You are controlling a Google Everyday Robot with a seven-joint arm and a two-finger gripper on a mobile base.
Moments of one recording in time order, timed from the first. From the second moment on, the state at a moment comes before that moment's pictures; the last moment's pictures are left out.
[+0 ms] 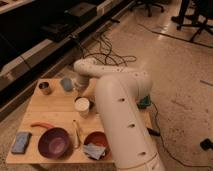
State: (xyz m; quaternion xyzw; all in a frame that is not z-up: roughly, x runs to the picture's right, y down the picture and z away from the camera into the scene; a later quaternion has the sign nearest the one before) arm -0.189 0.034 0.944 -0.38 -0.01 0.37 0.85
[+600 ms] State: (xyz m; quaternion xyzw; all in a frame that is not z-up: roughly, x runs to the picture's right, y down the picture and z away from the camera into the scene) arm -0.186 0.027 0.929 -0.42 0.01 0.27 0.87
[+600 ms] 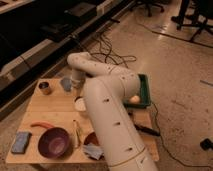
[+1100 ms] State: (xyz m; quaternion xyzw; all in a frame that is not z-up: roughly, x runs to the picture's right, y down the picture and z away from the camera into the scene) arm -0.168 0.033 0.920 -0.40 -0.03 0.20 0.89
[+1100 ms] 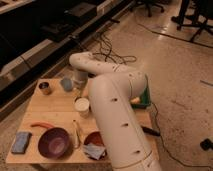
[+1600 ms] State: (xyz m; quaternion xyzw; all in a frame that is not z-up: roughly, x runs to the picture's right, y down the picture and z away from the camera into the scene) arm -0.172 0.042 0.913 -0.35 -0.04 0.16 0.92
